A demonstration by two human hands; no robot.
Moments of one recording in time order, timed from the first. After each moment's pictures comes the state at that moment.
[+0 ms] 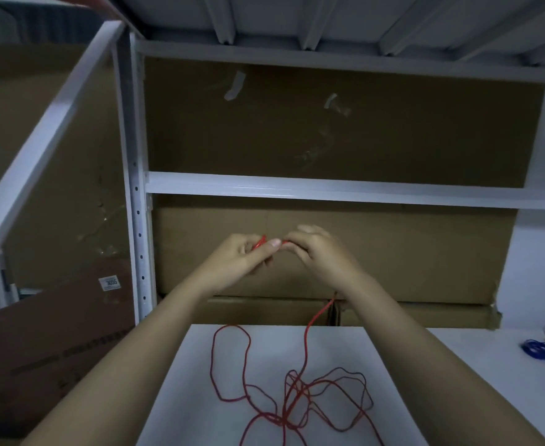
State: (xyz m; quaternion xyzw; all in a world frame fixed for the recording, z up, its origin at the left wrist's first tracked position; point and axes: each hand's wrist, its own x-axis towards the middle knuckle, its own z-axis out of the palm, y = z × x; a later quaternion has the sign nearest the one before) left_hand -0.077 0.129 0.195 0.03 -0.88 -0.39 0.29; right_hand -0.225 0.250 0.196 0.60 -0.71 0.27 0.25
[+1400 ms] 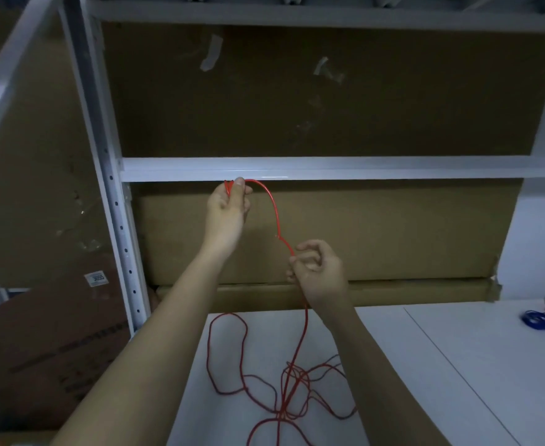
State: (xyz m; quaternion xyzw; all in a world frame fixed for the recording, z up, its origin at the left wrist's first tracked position) left_hand -0.146 0.113 0.213 0.09 -0.67 -0.54 0.50; right_hand -0.213 0.241 0.136 0.30 -0.64 0.71 -0.05
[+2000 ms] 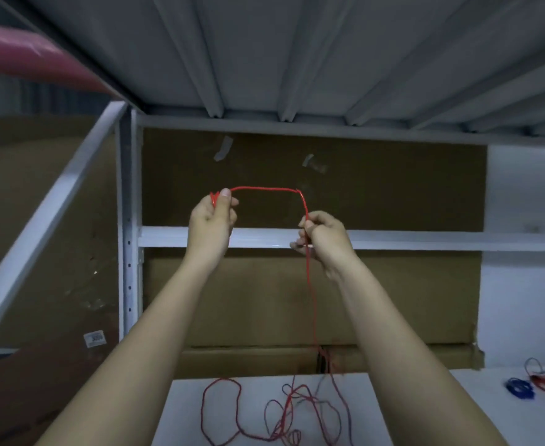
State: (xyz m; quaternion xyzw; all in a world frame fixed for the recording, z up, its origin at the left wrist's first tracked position) left_hand -0.085 0.139 0.298 0.03 -0.65 -0.50 0.58; right_hand -0.203 0.264 0.293 0.34 -0.57 0.75 -0.01
